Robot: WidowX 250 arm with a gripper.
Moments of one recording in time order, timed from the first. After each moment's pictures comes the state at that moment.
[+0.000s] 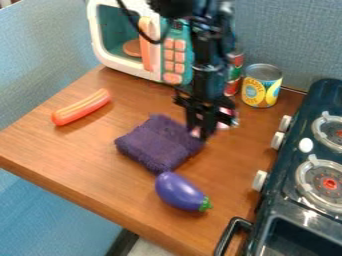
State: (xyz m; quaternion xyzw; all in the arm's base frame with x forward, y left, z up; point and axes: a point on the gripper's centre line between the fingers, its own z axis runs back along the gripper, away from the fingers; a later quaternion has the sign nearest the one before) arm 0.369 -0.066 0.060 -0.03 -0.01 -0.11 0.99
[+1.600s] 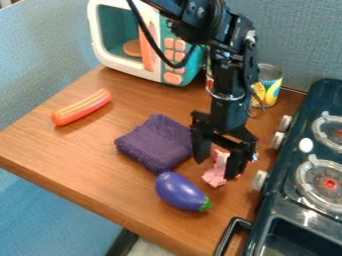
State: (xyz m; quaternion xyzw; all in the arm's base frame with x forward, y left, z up) arm 0.343 -0.093 0.042 -0.04 0.04 -0.14 0.99
